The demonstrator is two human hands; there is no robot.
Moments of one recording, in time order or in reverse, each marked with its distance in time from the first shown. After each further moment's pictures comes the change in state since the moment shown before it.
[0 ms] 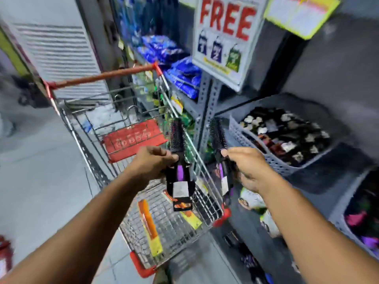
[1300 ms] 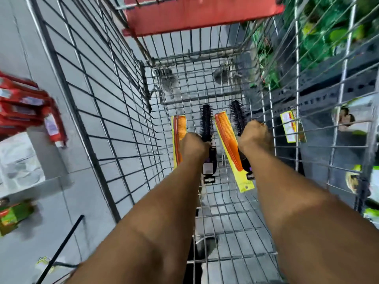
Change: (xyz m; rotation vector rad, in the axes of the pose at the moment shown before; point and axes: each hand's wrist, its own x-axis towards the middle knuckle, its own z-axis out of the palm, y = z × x) left_hand 0.170 -0.337 -0.065 0.479 0.380 -0.791; right_hand 0.241 0.299 0.189 -1.464 -0.063 0.262
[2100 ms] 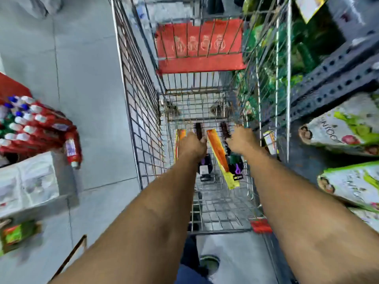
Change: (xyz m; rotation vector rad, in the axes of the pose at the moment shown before) left_hand -0.086 0.018 -0.078 0.029 0.082 0.256; right_hand -0.078 -0.006 -0.073 0.021 -0.055 -0.417
